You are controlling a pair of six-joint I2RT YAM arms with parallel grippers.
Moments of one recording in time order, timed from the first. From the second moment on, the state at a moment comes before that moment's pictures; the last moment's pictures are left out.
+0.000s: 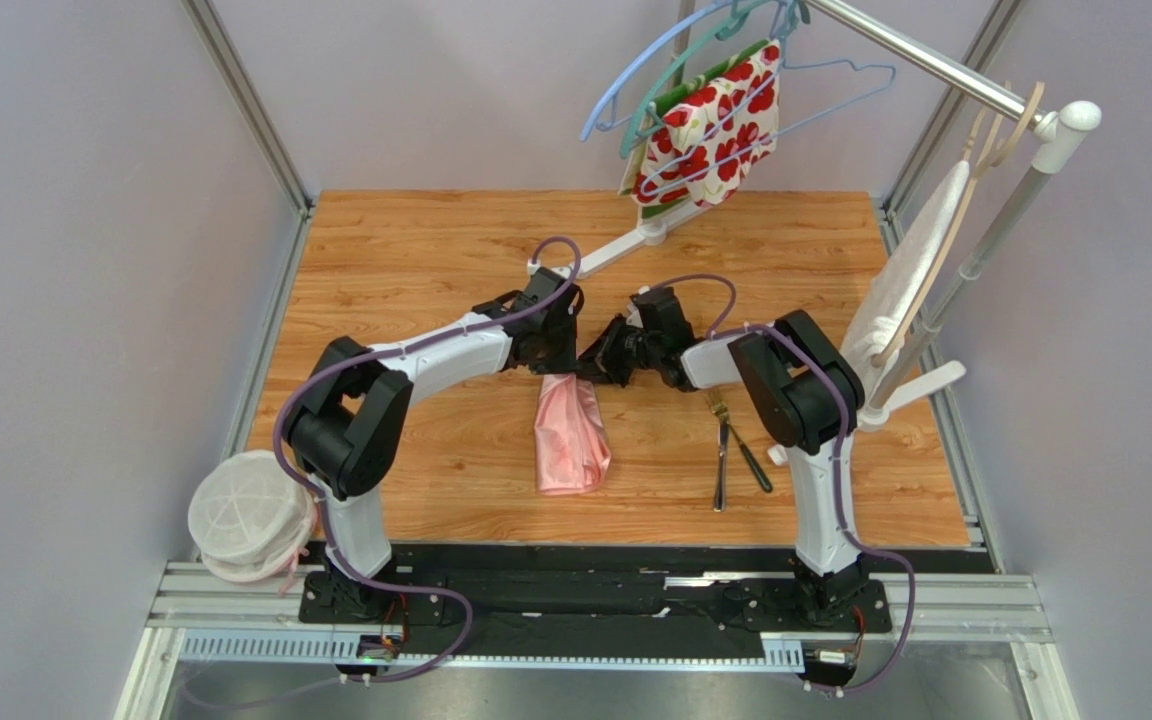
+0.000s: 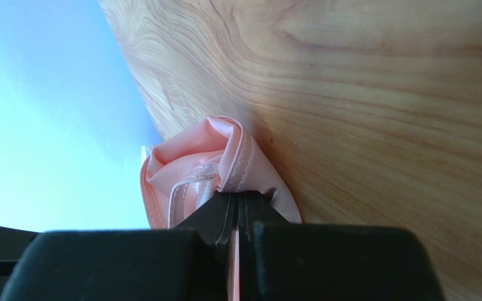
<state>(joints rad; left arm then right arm) -0.65 1.84 1.25 -0.35 -0.05 -0.58 0.49 2.13 1.13 0.35 -0.58 1.20</state>
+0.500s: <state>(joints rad) -0.65 1.84 1.25 -0.35 -0.06 -0.57 0.50 2.14 1.06 0.53 -0.50 1.27</state>
